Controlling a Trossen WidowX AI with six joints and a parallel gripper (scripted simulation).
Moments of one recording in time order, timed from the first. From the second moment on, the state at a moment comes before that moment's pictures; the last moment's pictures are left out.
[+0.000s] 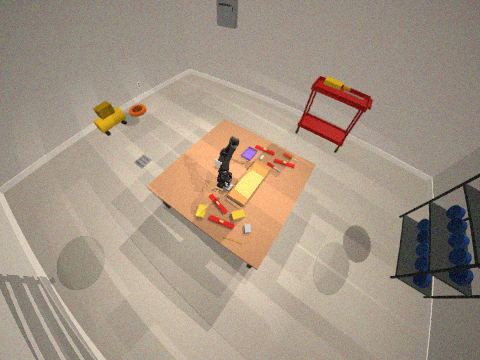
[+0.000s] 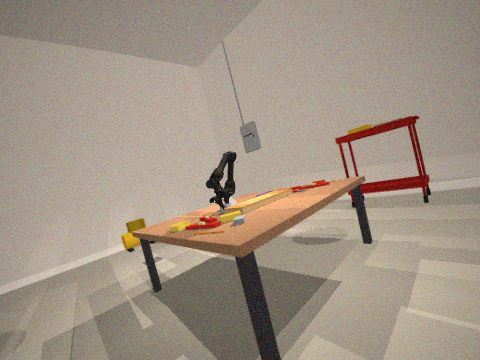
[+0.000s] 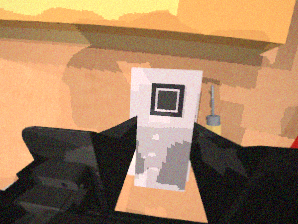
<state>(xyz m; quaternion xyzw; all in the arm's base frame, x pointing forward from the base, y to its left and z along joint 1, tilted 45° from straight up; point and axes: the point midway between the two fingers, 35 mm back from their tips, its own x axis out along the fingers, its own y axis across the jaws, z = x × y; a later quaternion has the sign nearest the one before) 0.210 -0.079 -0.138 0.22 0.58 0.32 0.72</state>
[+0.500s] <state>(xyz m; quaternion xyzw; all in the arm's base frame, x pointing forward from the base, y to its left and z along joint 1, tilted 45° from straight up) 0.216 -0.104 -0.112 0.23 0.58 0.32 0.71</state>
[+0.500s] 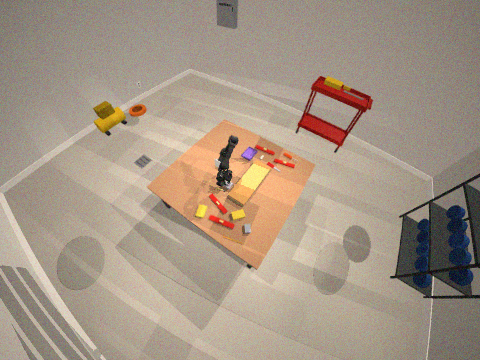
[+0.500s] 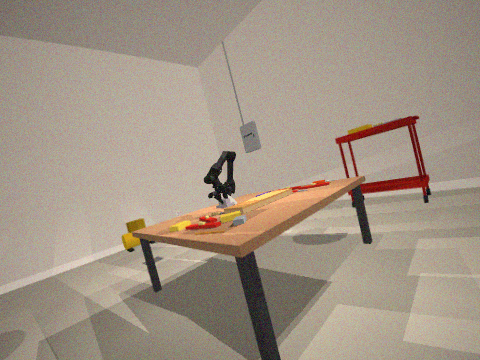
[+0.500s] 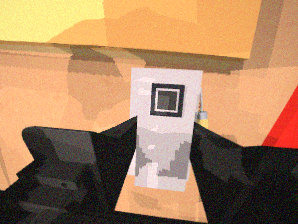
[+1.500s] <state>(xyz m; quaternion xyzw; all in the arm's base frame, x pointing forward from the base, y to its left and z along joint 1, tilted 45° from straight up) 0.282 -0.158 -0.069 0.23 0.59 0.30 0.71</state>
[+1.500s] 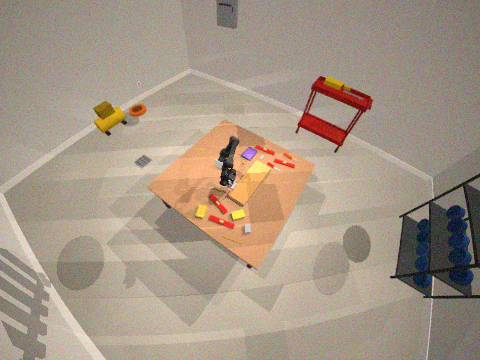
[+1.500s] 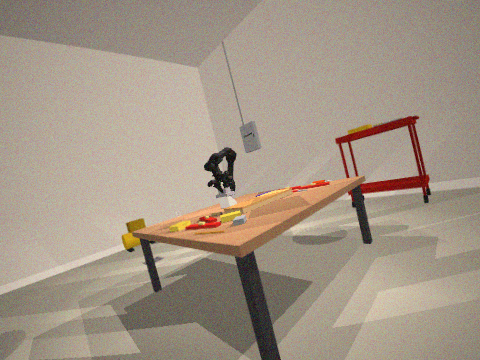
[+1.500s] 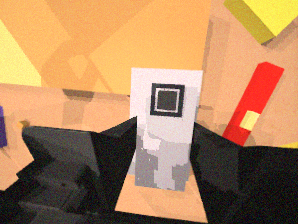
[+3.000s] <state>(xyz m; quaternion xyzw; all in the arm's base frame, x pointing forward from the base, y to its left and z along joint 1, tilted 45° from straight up) 0.390 -0.128 -0.083 0.24 0.59 0.29 0.71</state>
